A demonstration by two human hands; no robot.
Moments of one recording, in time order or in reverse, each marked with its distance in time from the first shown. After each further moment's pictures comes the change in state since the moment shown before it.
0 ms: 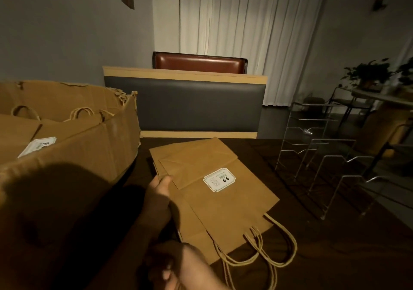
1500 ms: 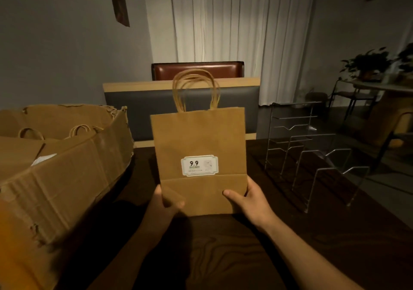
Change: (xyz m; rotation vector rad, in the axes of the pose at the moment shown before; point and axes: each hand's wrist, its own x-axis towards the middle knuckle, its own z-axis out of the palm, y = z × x) left_hand -0.049 -0.002 -0.004 0.361 -0.289 0.212; right_hand -0.017 -0.154 -0.124 -0.699 -0.109 -0.895
